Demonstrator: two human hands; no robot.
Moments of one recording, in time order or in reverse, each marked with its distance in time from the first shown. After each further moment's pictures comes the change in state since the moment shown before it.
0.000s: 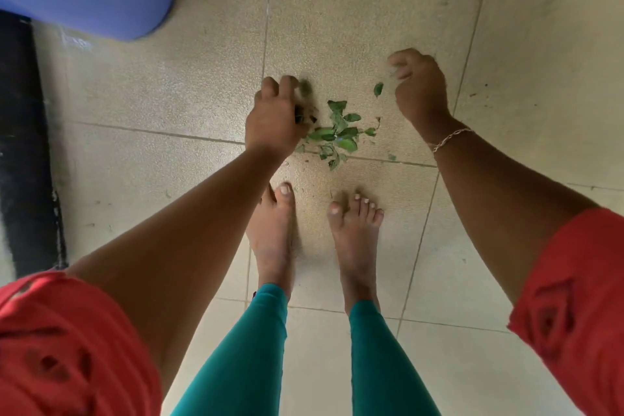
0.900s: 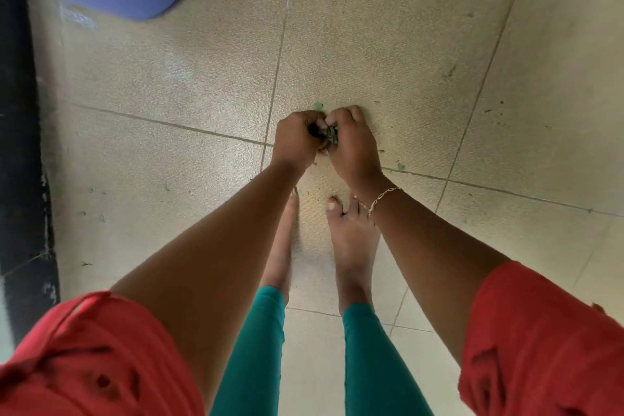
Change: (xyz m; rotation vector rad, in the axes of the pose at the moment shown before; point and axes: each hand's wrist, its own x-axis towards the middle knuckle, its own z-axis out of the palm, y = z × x) left_hand -0.008 0.000 0.025 -0.685 -0.057 -0.141; right_hand -0.074 -0.044 0.075 -0.143 -0.192 -0.206
